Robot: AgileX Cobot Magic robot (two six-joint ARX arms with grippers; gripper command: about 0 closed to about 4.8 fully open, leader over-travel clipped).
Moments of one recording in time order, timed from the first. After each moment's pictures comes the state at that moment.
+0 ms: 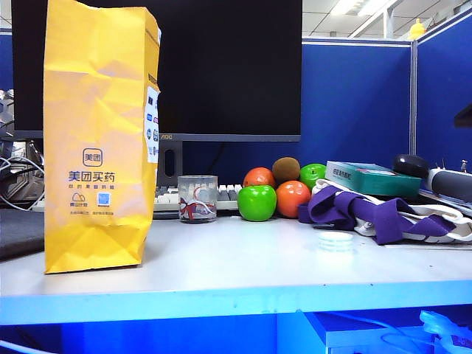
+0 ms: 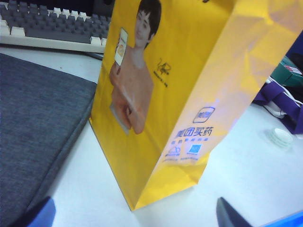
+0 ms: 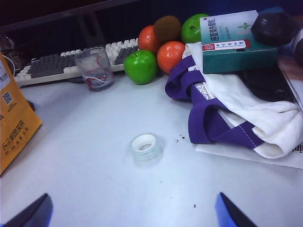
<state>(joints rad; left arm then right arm) -0.17 0.01 0.01 -0.14 0.18 -0.22 0.31 0.00 0.01 -0.09 -0.02 0.23</state>
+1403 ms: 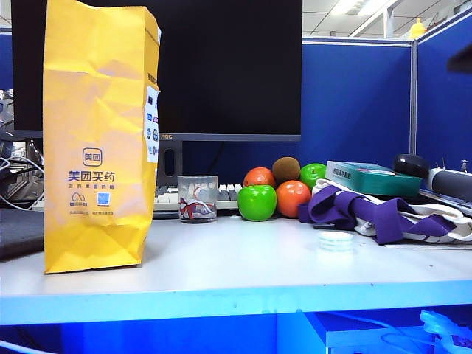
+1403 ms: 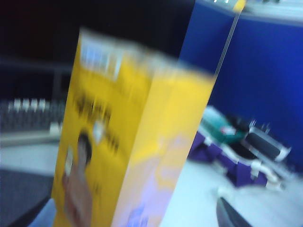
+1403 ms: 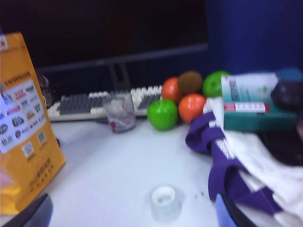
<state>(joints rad) -0.17 0.05 0.24 -0.06 0.29 -0.22 0.31 0.00 0.01 0.10 -0.08 0.19</state>
